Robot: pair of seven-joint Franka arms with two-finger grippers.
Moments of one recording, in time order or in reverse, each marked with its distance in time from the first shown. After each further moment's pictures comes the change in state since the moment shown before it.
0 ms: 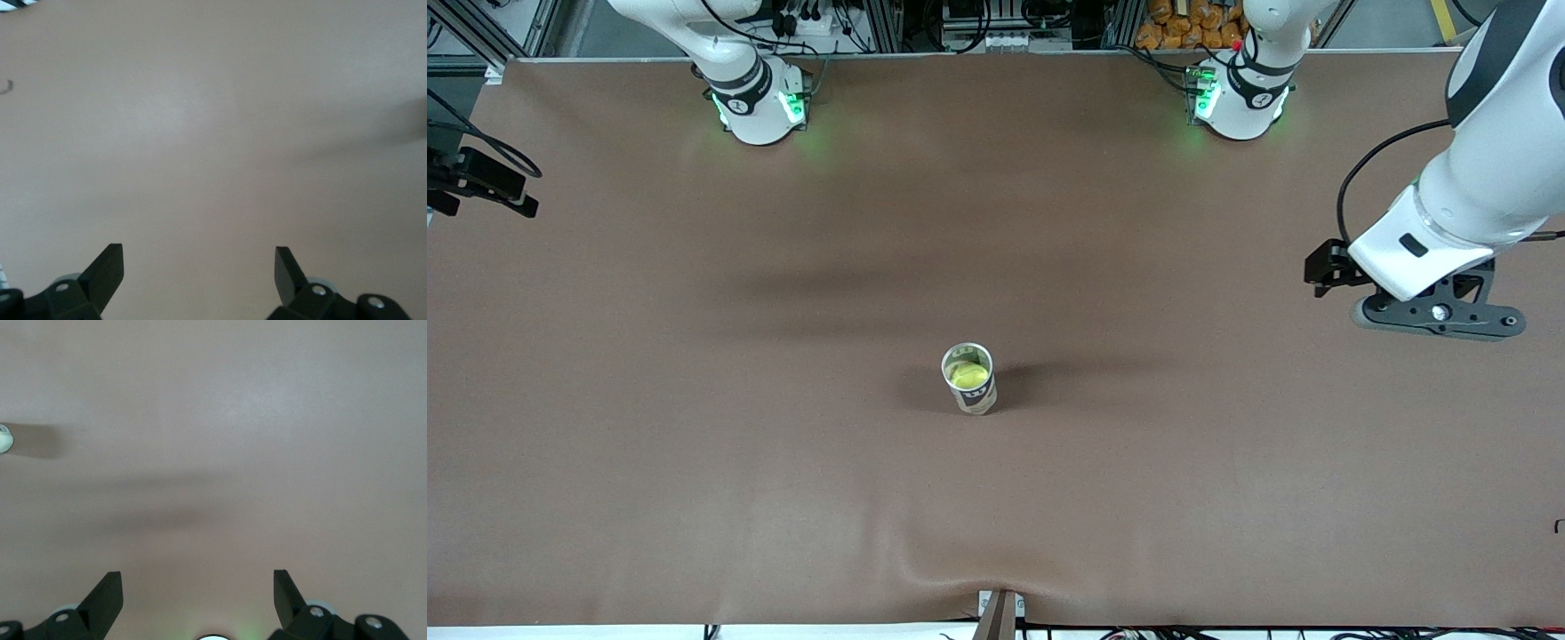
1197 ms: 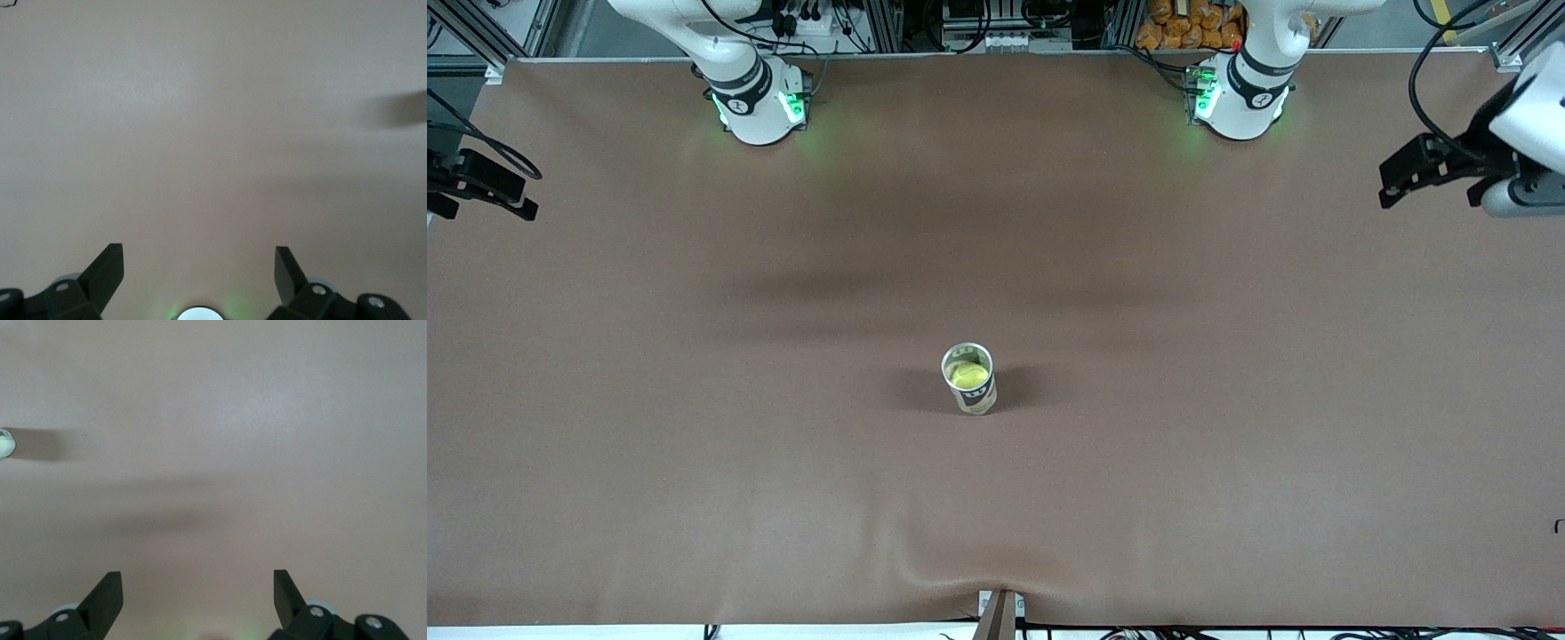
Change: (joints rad) left arm -0.705 -0.482 1.093 -0.230 -0.505 0.015 0.101; right arm 0.002 0.000 0.001 0.000 0.000 0.018 0.000
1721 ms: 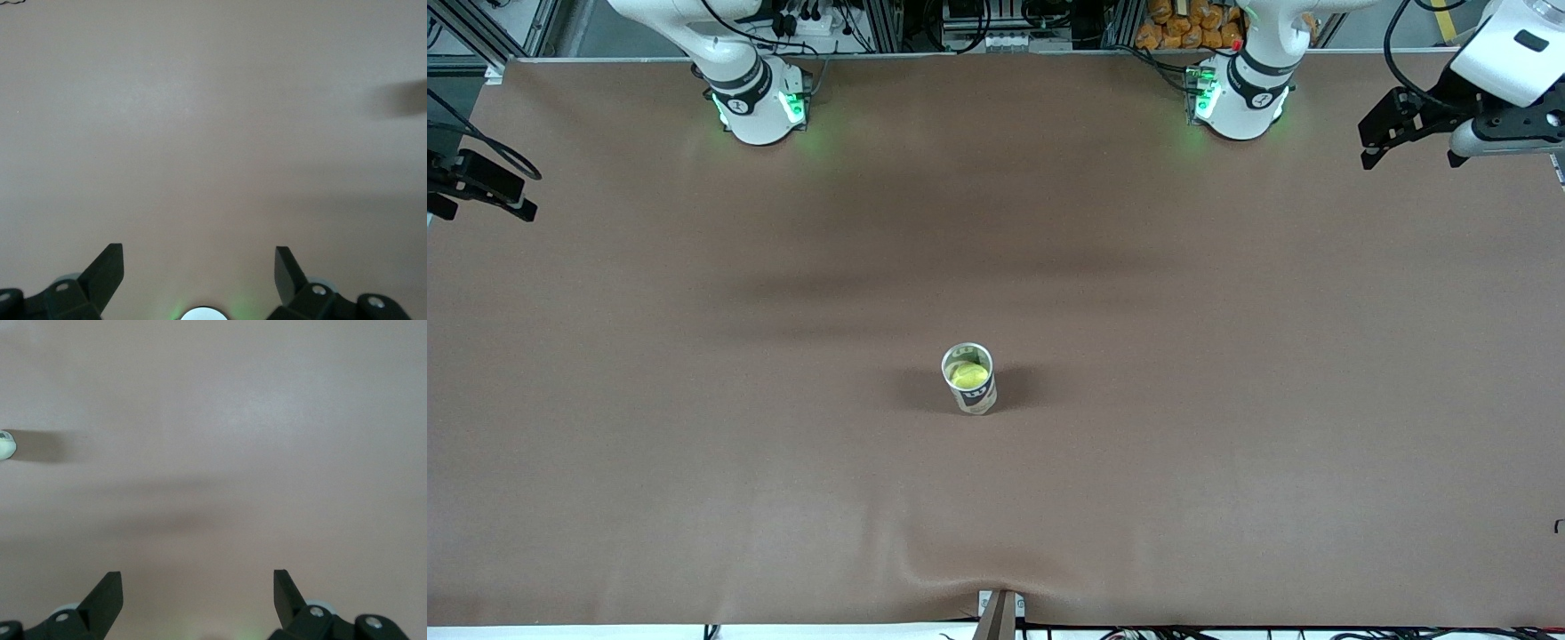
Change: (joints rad) left arm 0.140 -0.174 -0.138 -0.222 -0.006 0.095 0.000; right arm 0.001 0.000 0.000 0.001 0.000 0.004 0.000
